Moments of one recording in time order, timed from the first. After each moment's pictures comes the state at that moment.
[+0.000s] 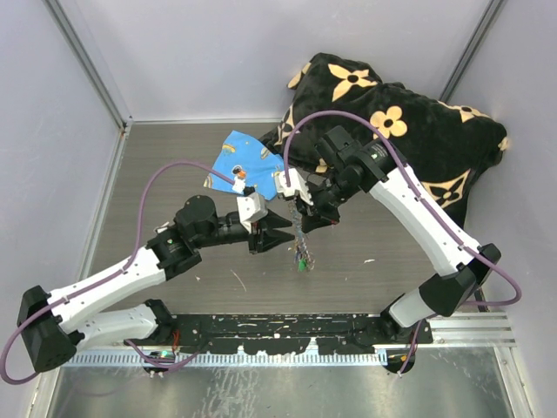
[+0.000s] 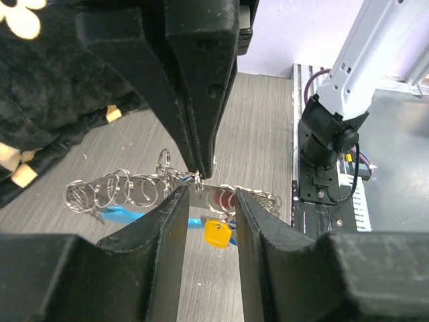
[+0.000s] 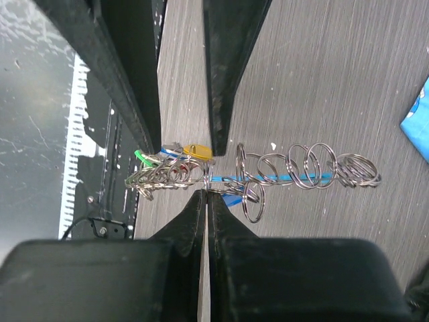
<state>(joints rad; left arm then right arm) -0.90 1.02 0.82 0.17 0.50 0.01 0.63 1.50 1.74 -1.44 -0.72 -0.94</state>
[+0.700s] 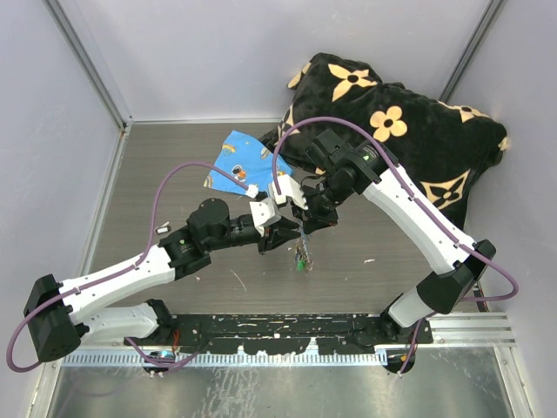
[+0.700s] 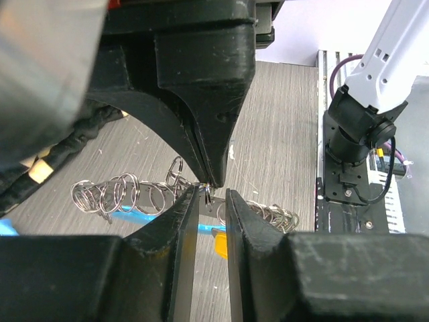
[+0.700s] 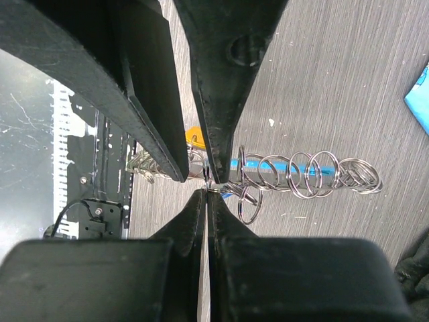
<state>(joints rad) -0.96 1.10 0.81 0.22 0.39 0.07 0.70 1.53 1.76 -1.47 -0.57 -0.91</state>
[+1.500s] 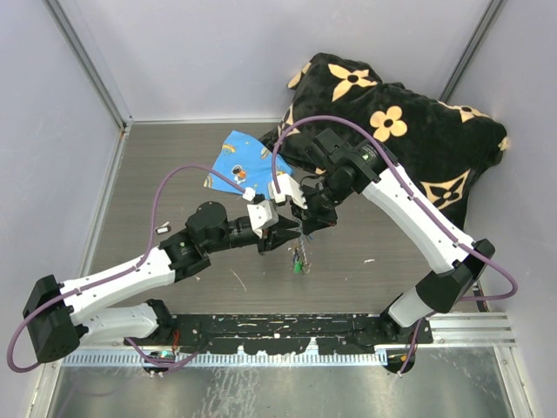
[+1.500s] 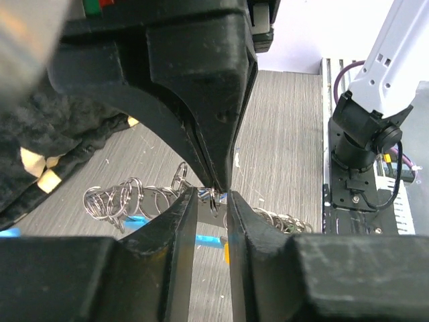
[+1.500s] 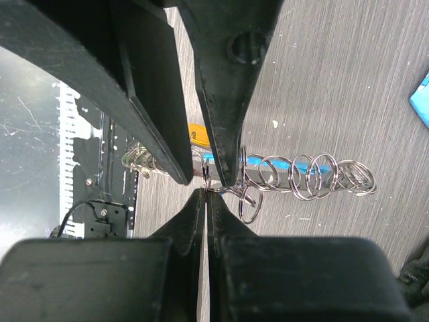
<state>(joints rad) -0.96 1.10 0.79 0.27 0.38 0.09 0.70 1.53 1.77 -1.48 -0.58 -0.90</state>
